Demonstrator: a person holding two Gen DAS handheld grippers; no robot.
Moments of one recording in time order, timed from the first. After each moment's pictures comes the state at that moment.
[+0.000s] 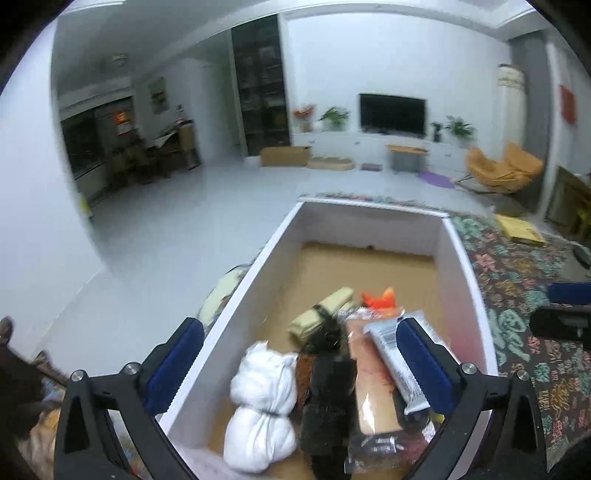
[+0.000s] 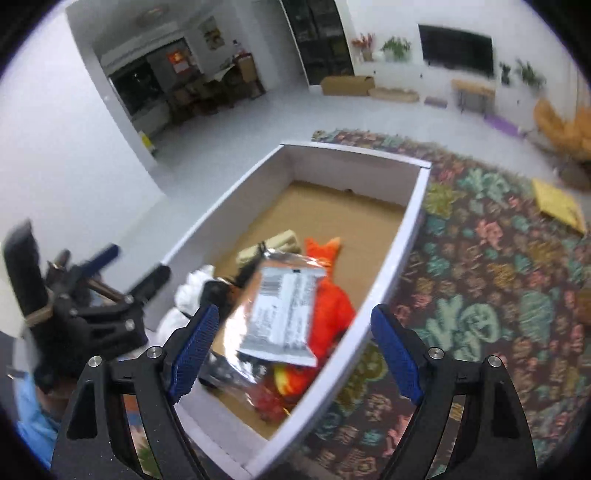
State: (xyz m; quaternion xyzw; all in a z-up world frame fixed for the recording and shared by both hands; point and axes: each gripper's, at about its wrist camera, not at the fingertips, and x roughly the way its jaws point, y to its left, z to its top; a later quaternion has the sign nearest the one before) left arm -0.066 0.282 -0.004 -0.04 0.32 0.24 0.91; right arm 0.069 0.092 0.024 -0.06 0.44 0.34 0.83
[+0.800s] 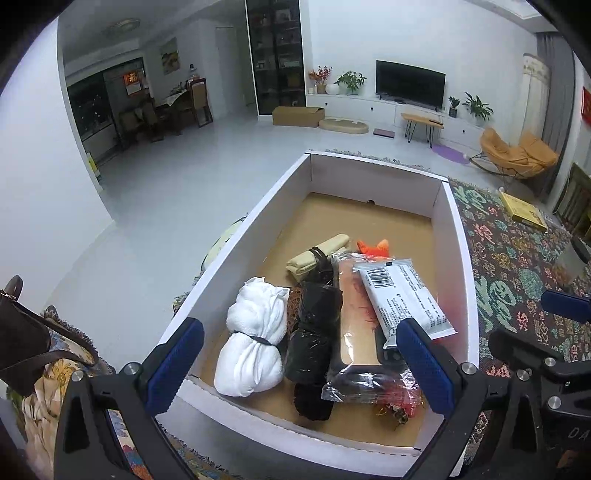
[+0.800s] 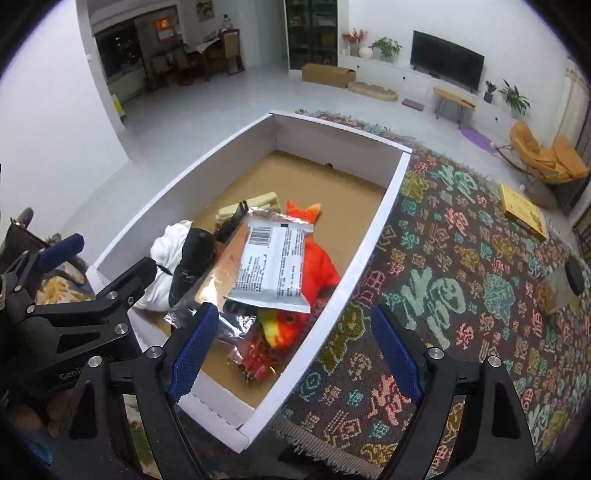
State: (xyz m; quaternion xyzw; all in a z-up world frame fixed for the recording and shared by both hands) left arm -0.086 0.259 -0.008 -0.08 0.39 0.25 0.88; right arm 0.027 0.102 0.023 -0.13 0.45 0.29 0.84
